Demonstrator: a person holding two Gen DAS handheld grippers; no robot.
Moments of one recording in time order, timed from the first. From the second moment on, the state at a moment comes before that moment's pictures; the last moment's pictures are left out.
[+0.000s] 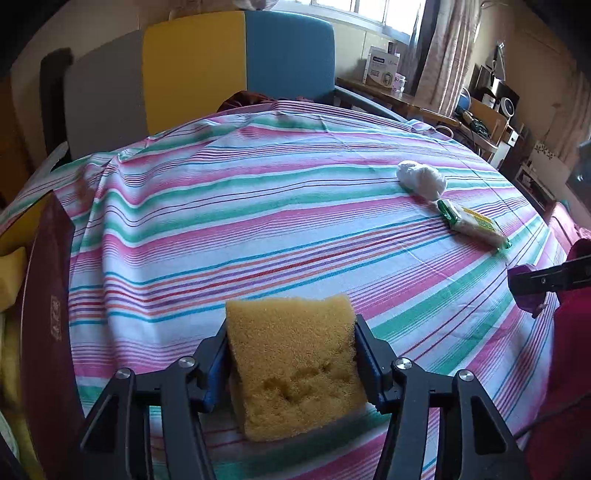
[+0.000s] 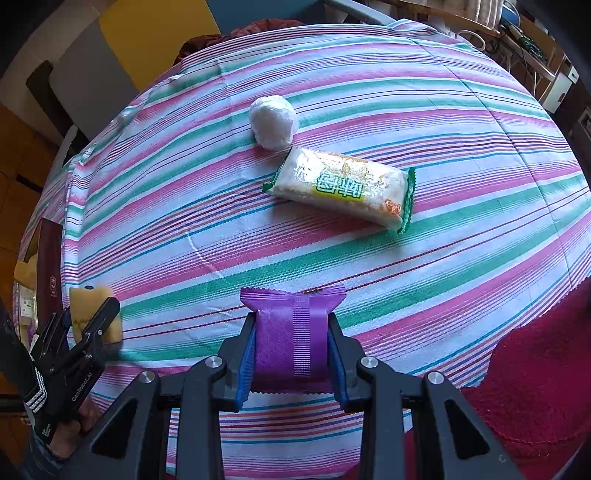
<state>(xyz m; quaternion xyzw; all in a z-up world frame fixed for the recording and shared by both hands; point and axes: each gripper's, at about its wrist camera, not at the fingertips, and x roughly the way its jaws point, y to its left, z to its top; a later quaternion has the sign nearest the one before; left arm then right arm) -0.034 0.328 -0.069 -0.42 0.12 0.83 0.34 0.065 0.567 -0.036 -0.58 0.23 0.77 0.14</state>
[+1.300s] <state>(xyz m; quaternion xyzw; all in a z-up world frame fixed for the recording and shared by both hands) -0.064 0.012 -0.003 -0.40 -0.04 0.91 0.09 0.066 0.560 -0.025 -0.56 0.19 0.78 0.18</state>
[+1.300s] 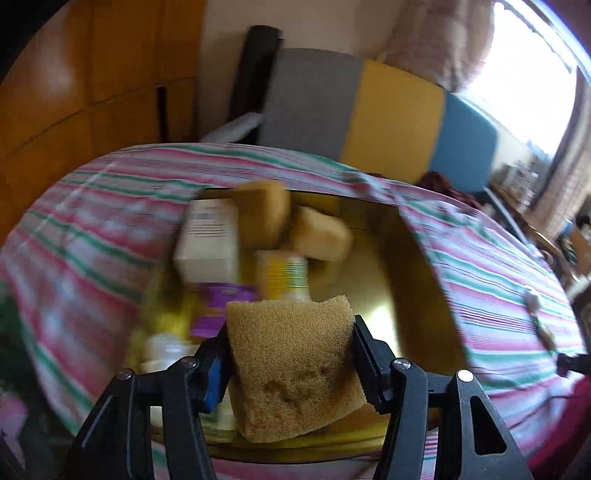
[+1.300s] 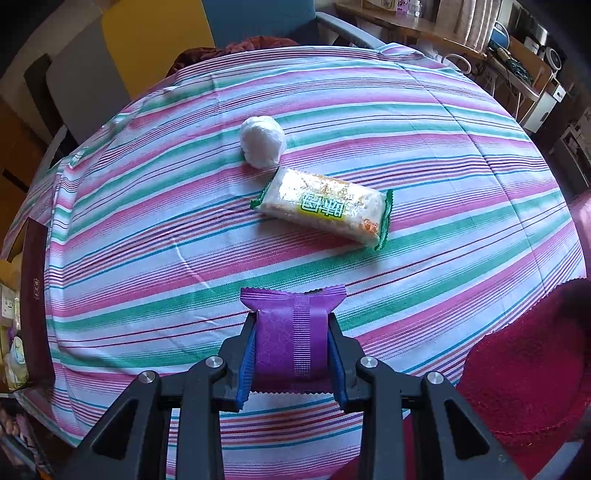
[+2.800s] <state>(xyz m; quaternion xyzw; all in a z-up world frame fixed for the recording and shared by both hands) -0.088 0.006 -0.032 -0.41 0.01 0.91 0.07 0.062 0.554 -0.023 -0.58 0.14 0.78 0.21</state>
